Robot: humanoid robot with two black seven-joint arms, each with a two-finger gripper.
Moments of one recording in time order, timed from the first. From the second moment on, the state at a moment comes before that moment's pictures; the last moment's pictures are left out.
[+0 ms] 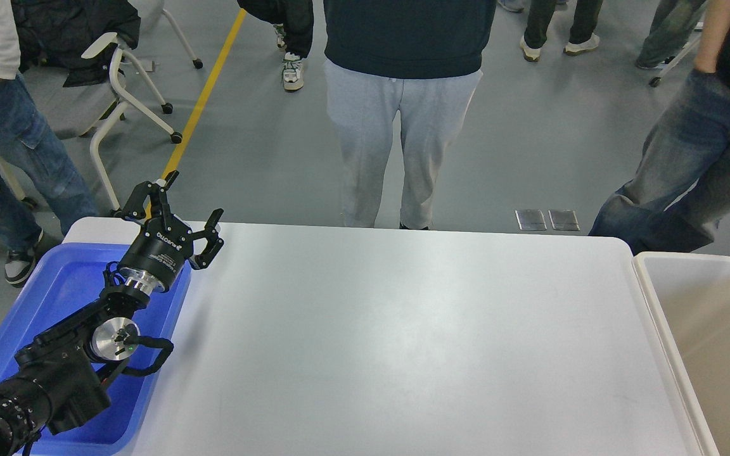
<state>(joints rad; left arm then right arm) -0.64 0.30 -0.66 -0.46 0.07 -0.60 -0.60 0.80 -0.59 0.25 0.05 0.09 0.14 -0.12</state>
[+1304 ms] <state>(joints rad) -0.64 0.30 -0.66 -0.46 0.07 -0.60 -0.60 0.67 -0.44 0.42 -0.02 0.11 0.13 -0.12</state>
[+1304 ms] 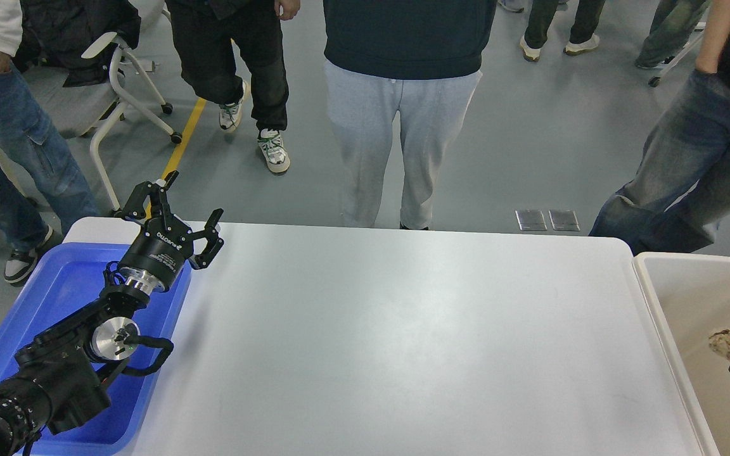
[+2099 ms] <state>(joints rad) -0.64 0.30 -0.66 -0.46 0.07 -0.60 -0.60 0.68 -0.47 0.42 0.02 0.10 0.16 -0.11</state>
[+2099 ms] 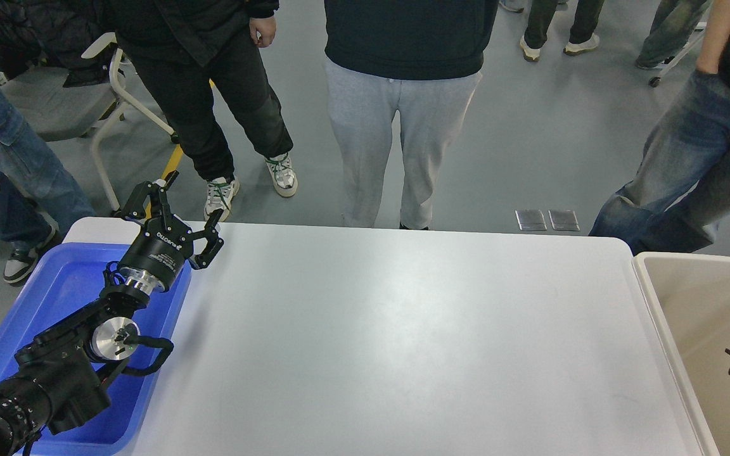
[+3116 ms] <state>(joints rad) -0.64 0.30 -0.66 -0.46 0.07 -0.60 -0.60 0.70 -0.55 0.94 0.94 0.11 0.23 -0.10</state>
